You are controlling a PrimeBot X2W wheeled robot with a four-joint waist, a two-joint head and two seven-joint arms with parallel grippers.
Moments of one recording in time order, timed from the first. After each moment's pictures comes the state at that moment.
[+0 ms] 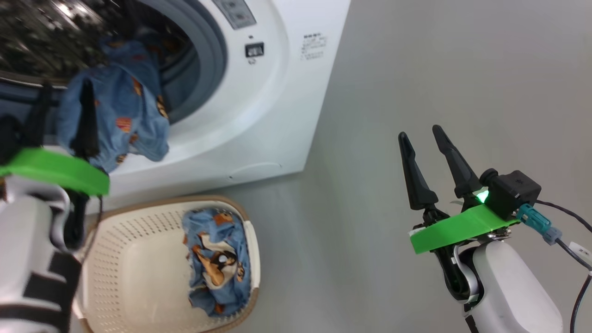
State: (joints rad) left arm -0.78 0.36 -0.28 0.72 -0.61 -0.13 -0.26; right arm -0.36 -0.05 0.19 0.27 0.35 0.13 -0.25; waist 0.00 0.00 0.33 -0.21
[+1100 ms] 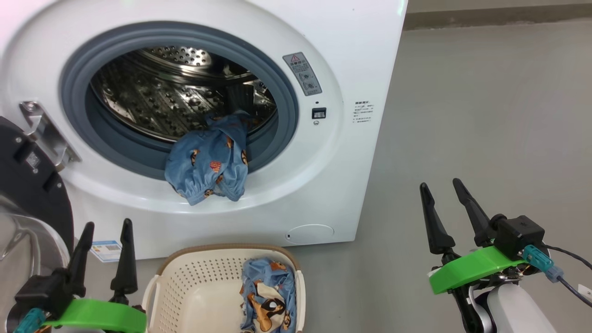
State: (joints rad) left arm -0.16 0.23 -0.07 0.30 -0.41 -0.09 -0.26; right arm -0.21 -0.05 0.11 0.32 0.28 0.13 -0.25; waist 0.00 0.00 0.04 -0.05
